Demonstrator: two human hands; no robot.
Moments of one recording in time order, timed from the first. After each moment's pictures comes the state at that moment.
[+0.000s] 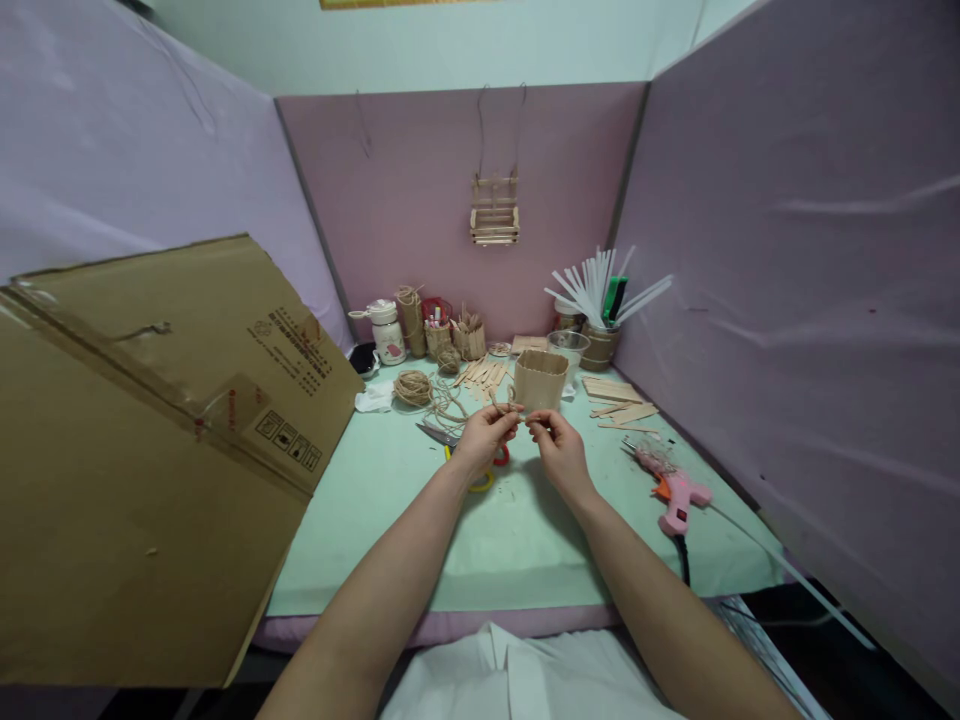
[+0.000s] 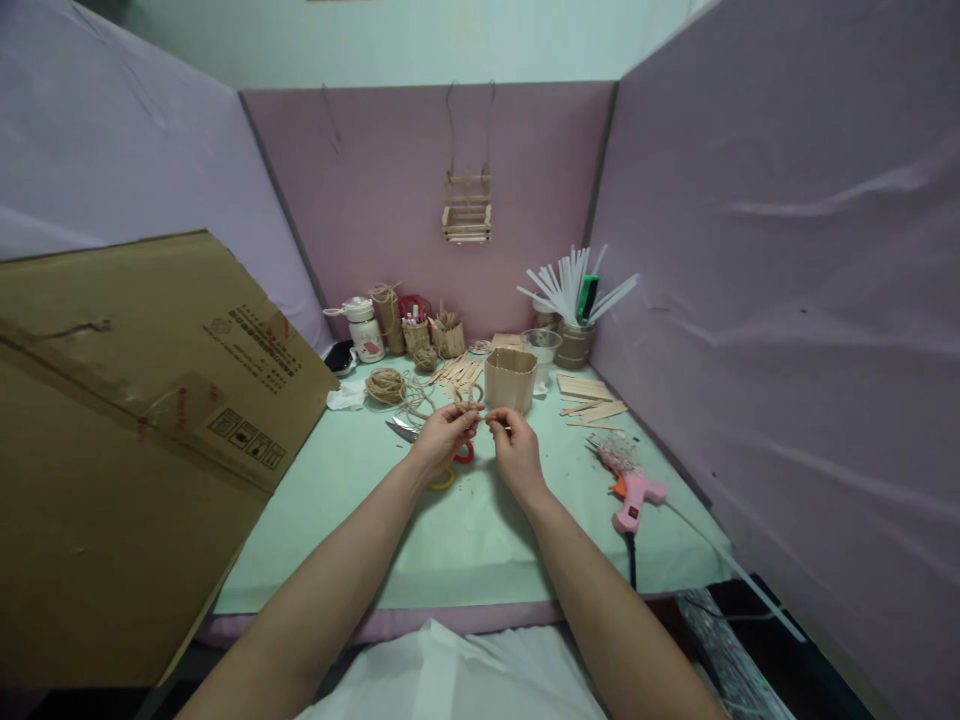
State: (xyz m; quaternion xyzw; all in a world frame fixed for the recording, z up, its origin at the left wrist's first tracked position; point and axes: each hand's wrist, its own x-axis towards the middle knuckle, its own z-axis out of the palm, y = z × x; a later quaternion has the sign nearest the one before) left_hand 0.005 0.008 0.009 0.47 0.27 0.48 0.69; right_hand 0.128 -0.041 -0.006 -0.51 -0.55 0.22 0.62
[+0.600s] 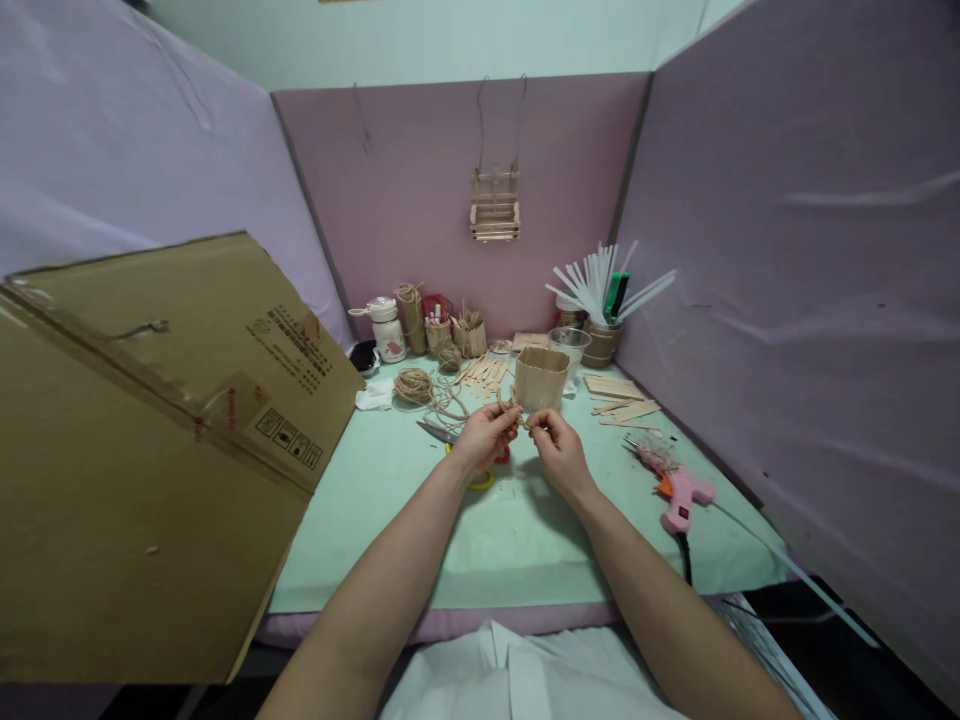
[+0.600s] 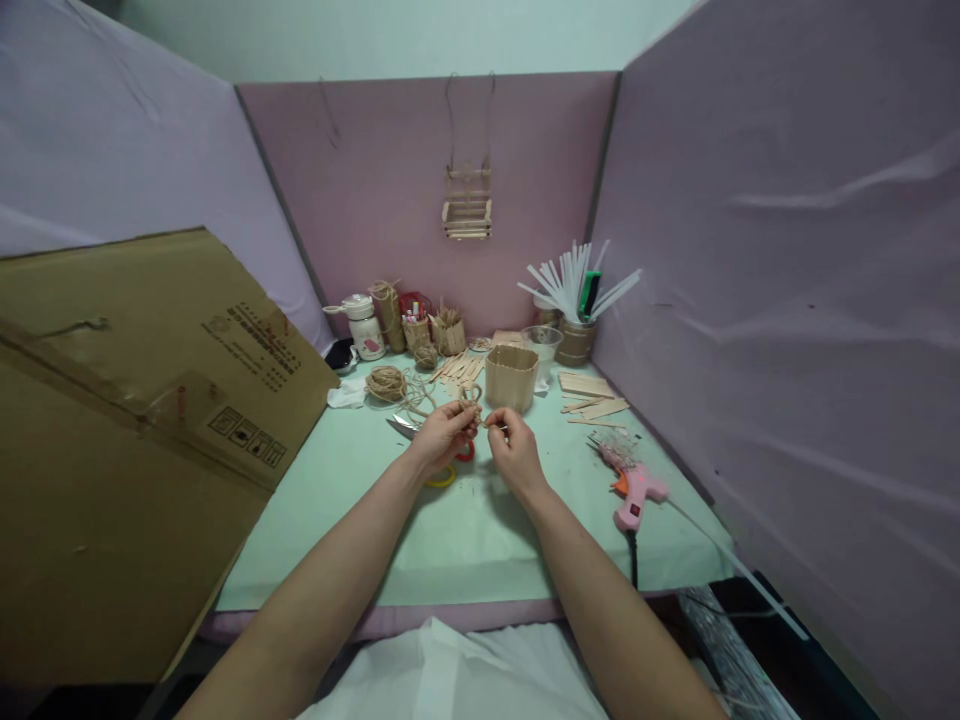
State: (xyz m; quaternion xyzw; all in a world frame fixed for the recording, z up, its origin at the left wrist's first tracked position) left_hand 0.003 0.008 0.012 0.45 0.23 0.45 0.73; right_hand 0.127 -0.046 -0.003 -0.50 -0.58 0.22 0.60
